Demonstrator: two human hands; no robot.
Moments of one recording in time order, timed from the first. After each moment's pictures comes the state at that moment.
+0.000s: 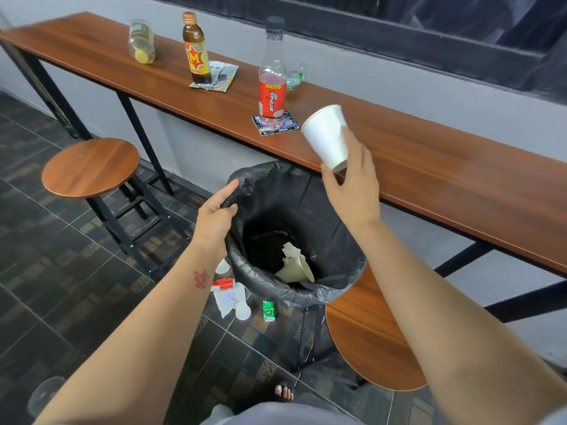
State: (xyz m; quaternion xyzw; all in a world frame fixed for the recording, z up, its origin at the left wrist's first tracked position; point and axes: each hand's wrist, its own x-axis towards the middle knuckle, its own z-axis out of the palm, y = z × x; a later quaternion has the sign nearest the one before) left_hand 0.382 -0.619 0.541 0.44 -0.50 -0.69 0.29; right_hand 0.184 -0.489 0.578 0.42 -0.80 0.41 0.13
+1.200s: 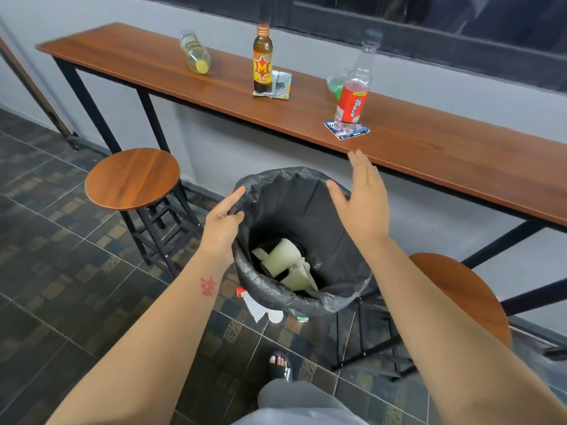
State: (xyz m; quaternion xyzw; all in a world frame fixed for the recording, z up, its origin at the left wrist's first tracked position) left_hand 0.516 -0.743 0.541 0.40 -0.54 -0.69 0.27; right_hand 0.331 -0.586 0.569 0.38 -0.86 0.30 0.15
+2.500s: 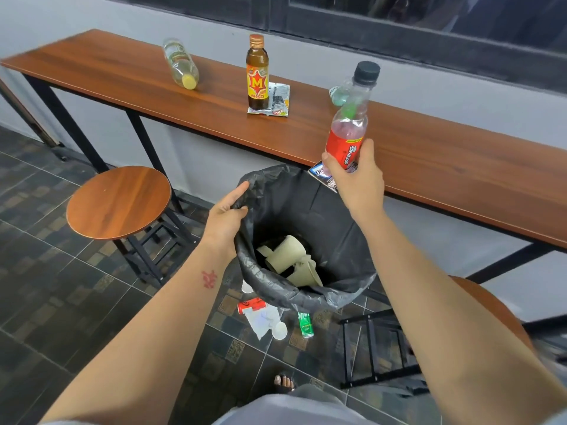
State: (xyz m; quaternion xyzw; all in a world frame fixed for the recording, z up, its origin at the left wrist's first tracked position) left_hand 0.444 -0.815 0.549 0.39 -0.53 -0.71 0.23; right_hand 0.259 -0.679 0.592 0.25 -0.84 0.47 0.03
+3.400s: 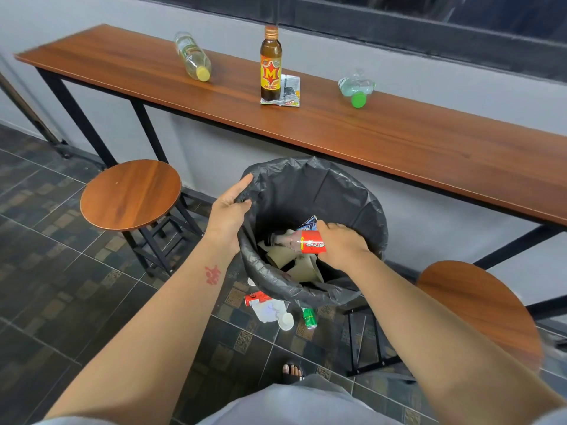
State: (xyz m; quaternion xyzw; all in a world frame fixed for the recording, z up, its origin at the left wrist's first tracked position) left_hand 0.483 -0.817 0.555 0.37 -0.54 -0.71 0.24; right_hand 0.332 -0.651 0.500 0.43 -0.89 -0.05 -0.14
